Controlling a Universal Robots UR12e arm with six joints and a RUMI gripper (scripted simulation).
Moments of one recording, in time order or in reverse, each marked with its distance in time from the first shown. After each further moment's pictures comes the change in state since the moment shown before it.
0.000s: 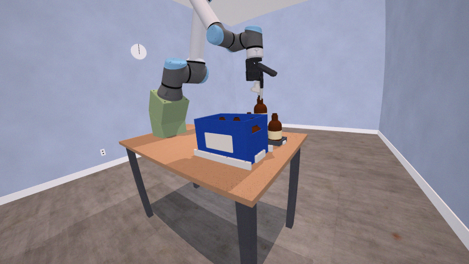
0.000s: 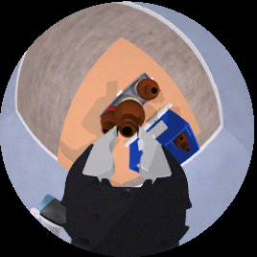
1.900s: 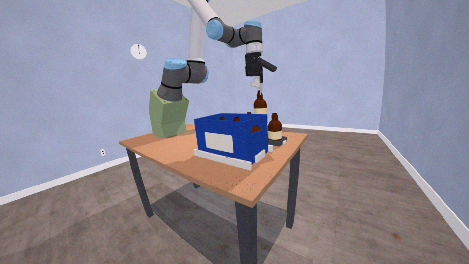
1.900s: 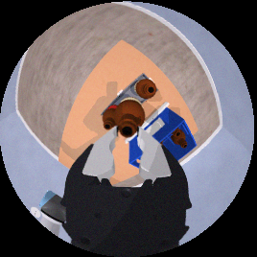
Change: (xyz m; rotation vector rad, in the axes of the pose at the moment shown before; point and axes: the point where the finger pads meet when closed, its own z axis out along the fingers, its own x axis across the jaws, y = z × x) arm 0.001 0.001 -0.027 -0.001 -0.001 0.000
